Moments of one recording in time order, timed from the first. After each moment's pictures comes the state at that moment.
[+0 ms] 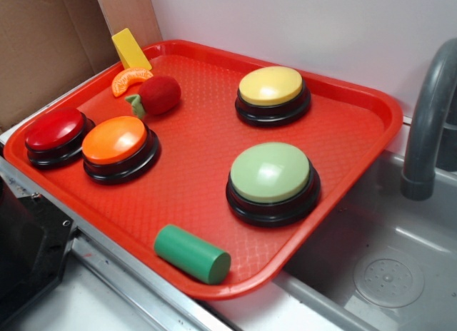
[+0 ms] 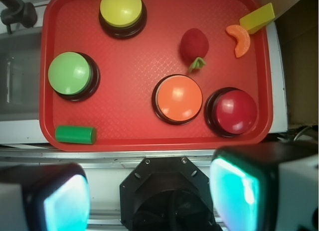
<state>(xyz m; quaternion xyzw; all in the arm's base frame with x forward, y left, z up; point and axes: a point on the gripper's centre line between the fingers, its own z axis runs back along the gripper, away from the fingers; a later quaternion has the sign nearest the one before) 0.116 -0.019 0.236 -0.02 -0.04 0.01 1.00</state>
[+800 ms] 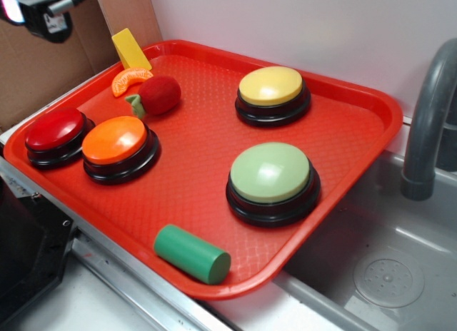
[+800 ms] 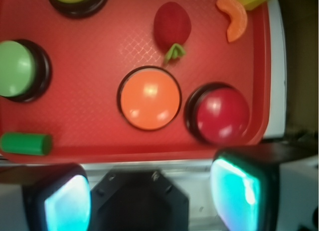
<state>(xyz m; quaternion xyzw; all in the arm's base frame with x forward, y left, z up) 0.160 0.032 0.171 0.00 0.02 -0.01 1.00</state>
